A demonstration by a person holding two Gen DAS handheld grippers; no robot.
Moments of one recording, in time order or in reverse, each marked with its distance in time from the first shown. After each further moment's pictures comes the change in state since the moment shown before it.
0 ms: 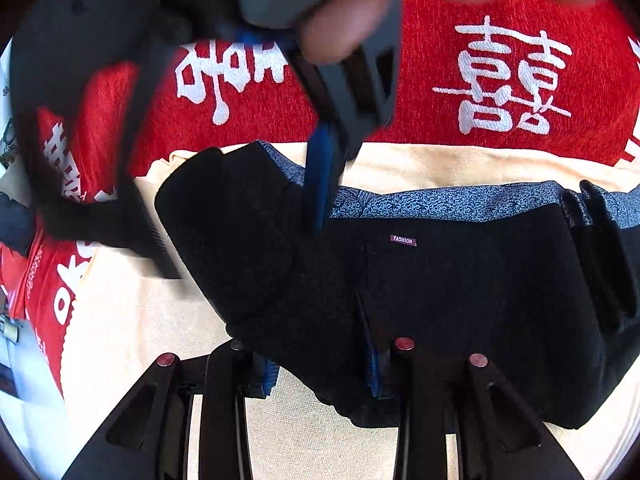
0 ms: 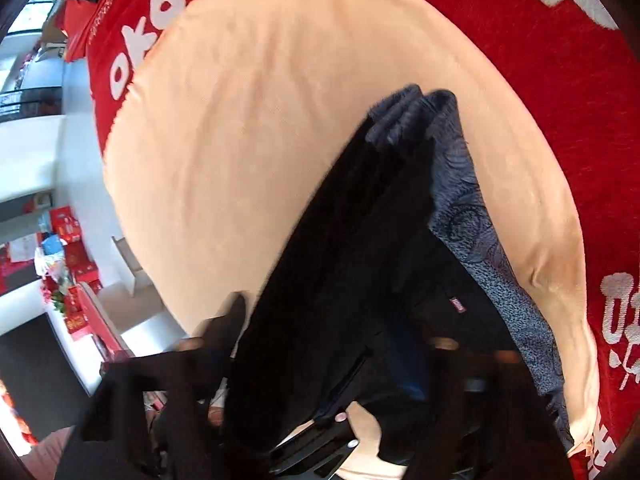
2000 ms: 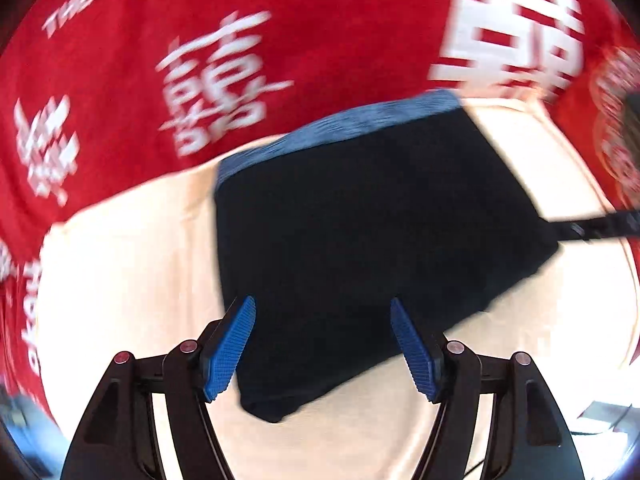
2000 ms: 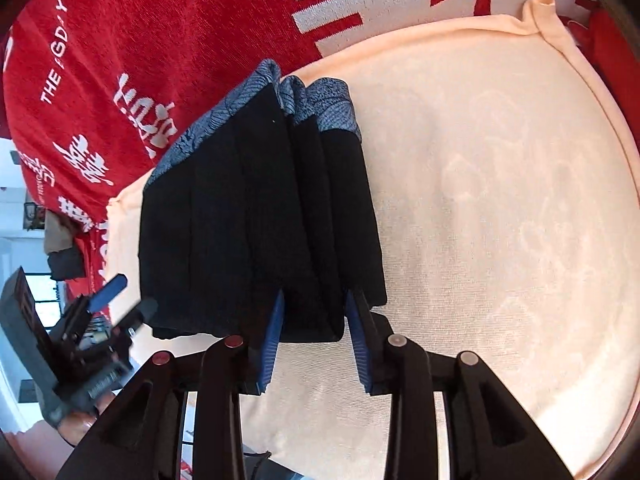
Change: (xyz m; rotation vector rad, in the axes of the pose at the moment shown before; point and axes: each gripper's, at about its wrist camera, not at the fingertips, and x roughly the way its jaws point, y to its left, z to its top) left arm -0.079 -0.242 0.043 0.232 0.179 -0.240; right arm -0.011 -0.309 -0.486 0.807 -0.635 0.190
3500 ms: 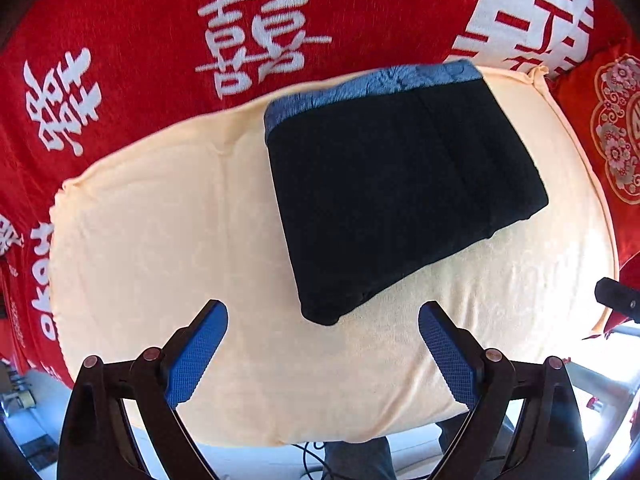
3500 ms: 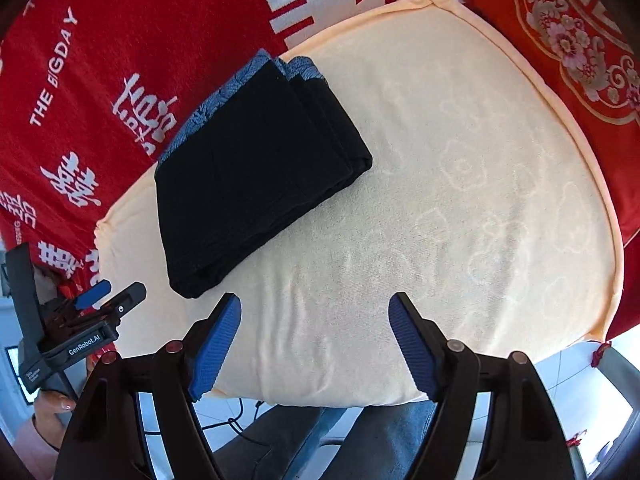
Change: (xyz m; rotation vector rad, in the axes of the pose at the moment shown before) left arm -0.037 0.037 -0.001 0.023 0.212 -0.046; right arm -0.072 0.050 -0.093 0.254 -0.075 -0.095
